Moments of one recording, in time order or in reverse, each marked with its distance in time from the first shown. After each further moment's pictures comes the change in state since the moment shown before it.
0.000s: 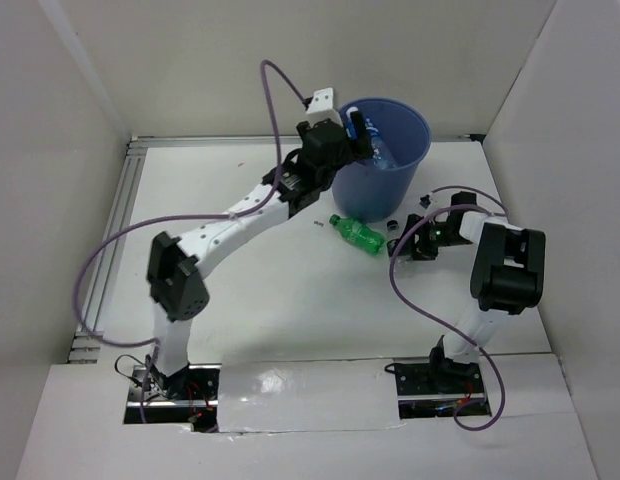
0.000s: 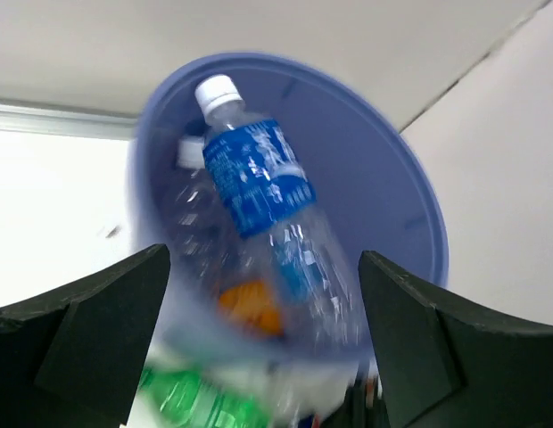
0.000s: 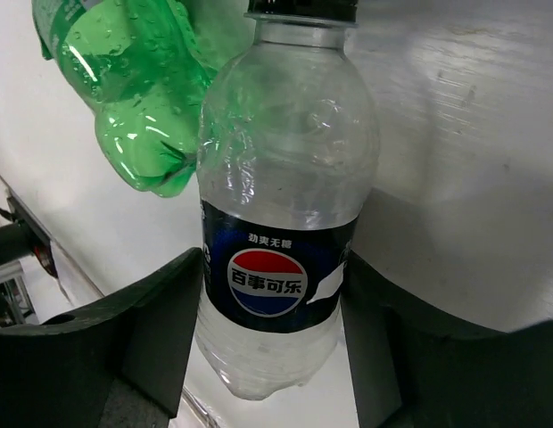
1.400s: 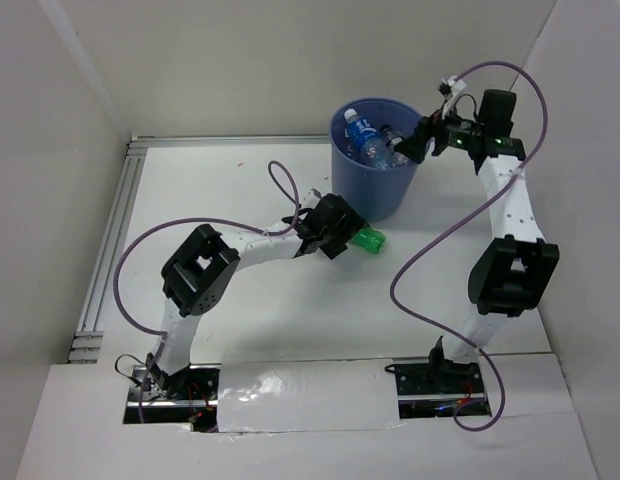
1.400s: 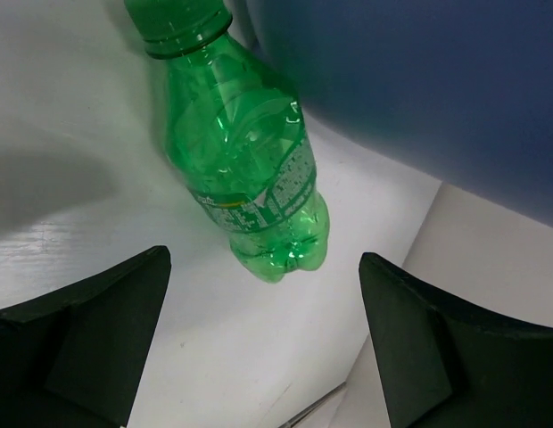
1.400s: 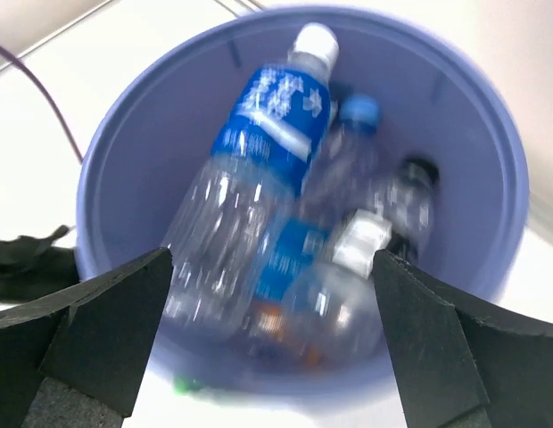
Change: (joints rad) left arm -0.011 -0.008 -0.613 0.044 0.380 -0.886; right arm 0.086 0.010 0.789 0.062 -0.196 -0.200
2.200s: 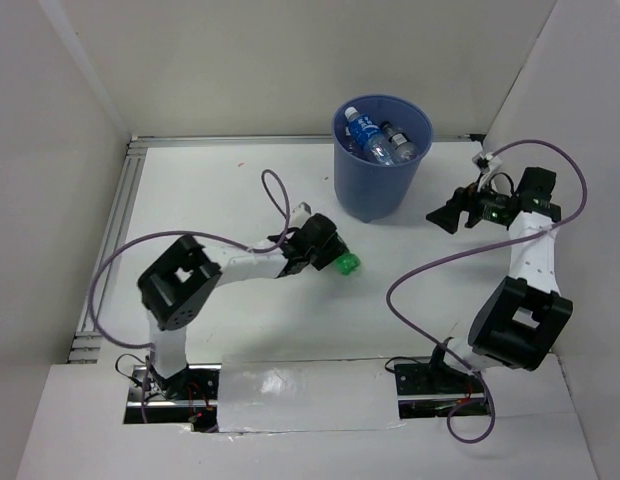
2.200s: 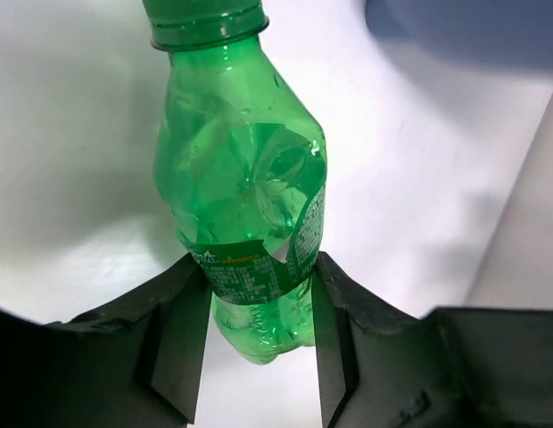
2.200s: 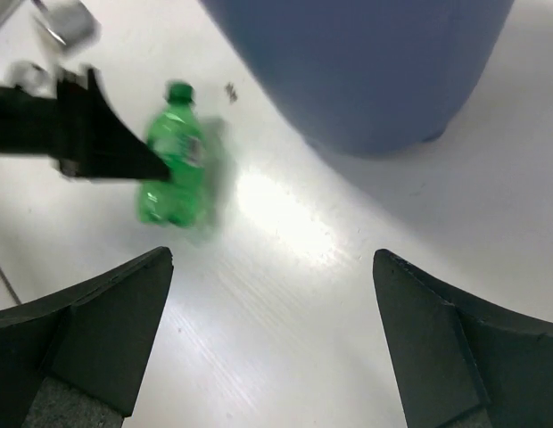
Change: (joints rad) left arm -0.047 -0.111 -0.221 0.069 -0.093 0.083; right arm -0.341 -0.369 -0.577 -0.253 -0.150 -0.272
